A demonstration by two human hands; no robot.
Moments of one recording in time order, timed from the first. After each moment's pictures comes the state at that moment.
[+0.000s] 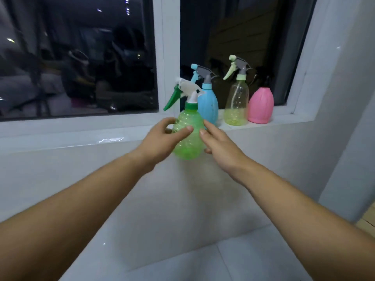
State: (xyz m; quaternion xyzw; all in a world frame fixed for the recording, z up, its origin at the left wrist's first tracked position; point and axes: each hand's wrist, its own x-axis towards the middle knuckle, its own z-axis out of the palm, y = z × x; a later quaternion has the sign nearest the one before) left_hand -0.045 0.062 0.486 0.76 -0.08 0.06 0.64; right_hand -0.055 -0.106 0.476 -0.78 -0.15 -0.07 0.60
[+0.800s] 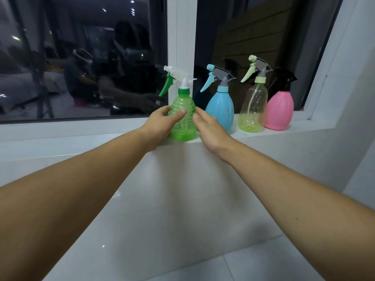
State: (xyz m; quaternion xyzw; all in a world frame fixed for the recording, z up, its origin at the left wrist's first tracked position) left_hand 0.051 0.102 0.503 0.75 -0.08 0.08 0.66; right_hand 0.038 -0.051 0.495 -0.84 -0.14 -0.08 0.53
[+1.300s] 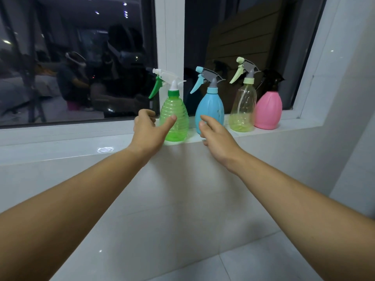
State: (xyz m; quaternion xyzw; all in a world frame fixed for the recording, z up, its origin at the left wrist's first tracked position) left_hand 0.028 0.094 0.487 0.80 0.00 0.23 0.55; right_hand 0.022 -0.088 0.479 -0.81 -0.12 -0.11 0.56
